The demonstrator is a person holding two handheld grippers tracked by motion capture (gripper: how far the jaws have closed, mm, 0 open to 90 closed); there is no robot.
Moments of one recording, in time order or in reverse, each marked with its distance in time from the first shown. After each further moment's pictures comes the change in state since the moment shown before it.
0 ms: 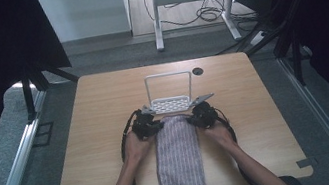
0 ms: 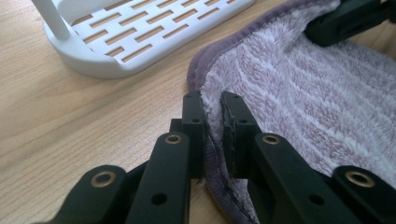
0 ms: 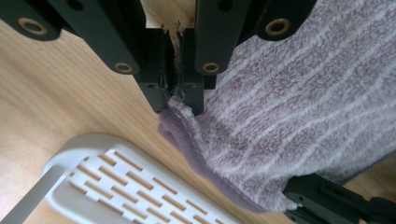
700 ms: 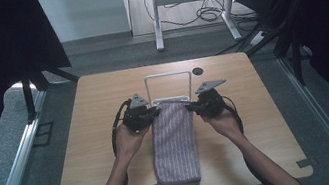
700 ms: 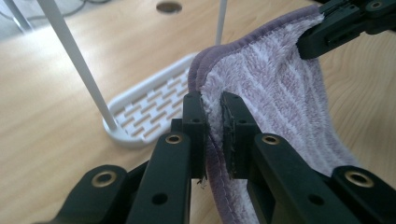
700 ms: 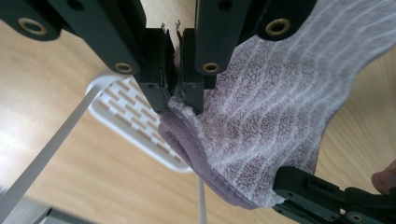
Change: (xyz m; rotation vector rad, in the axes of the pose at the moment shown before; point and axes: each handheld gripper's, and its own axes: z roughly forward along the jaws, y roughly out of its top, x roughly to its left) left arm -0.018 0.039 -0.081 -0.210 0.021 0.084; right arm 0.005 0.042 -0.071 -0.166 0.064 -0.048
